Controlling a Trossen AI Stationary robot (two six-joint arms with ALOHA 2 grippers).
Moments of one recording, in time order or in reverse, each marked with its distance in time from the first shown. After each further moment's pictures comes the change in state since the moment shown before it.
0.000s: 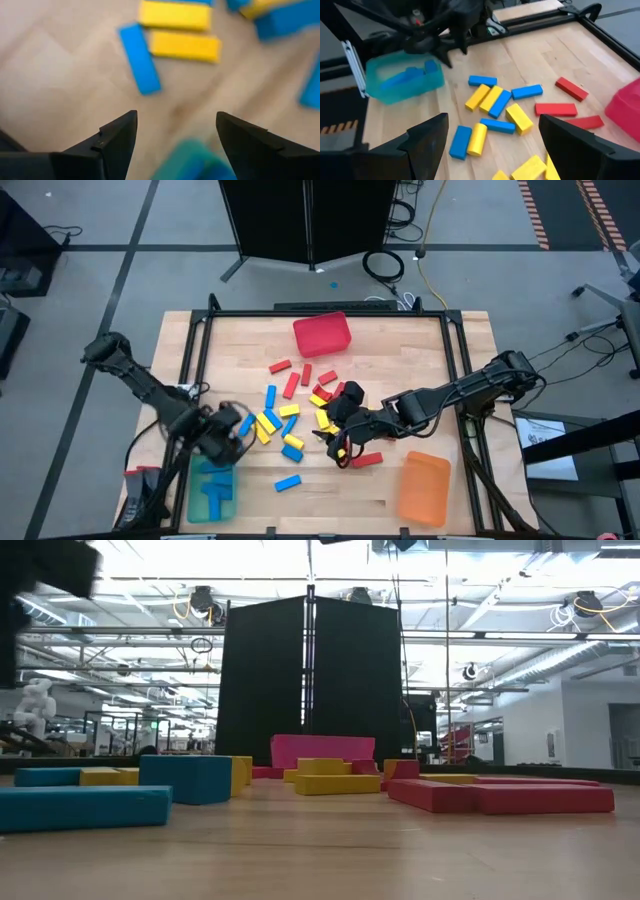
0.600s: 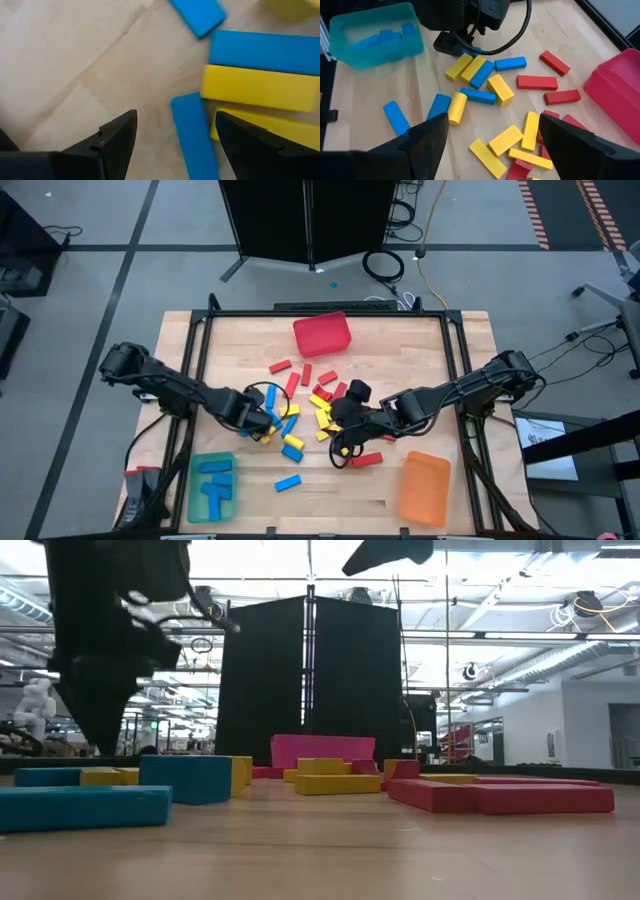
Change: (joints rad) left arm 0.375 0.247 -0.037 0.098 -0.003 0.323; right arm -0.008 0.000 0.000 -0.169 -0.004 0.000
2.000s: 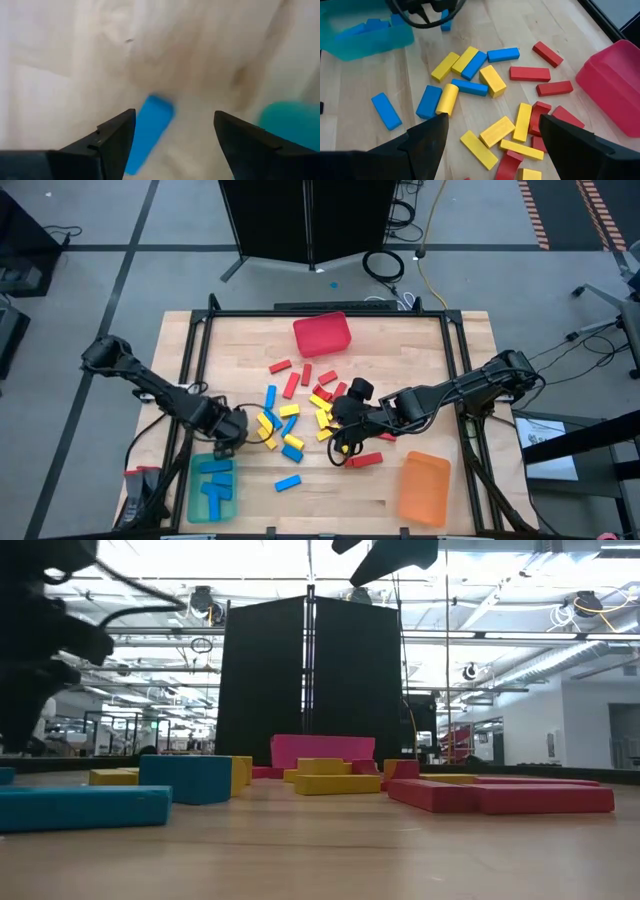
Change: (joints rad) left arm -0.213 -0.228 -0.155 -0.015 0.184 0.391; right arm -0.012 0.000 0.000 -0.050 0.000 0.007
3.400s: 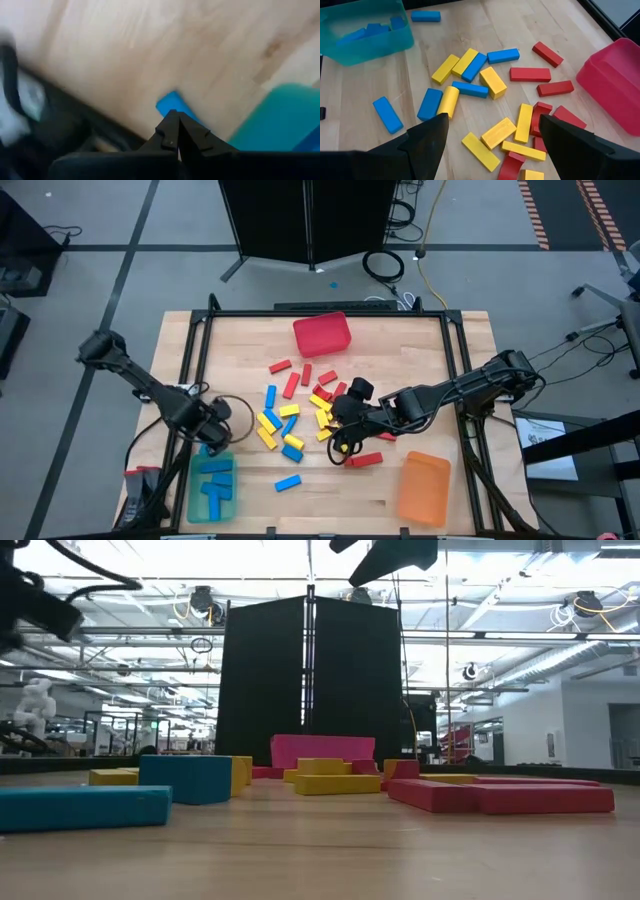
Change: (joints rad) left arm -0.101 -0.115 0.066 -0.268 0.060 -0.525; right arm -0.002 0.000 0.000 0.007 0.000 0.019
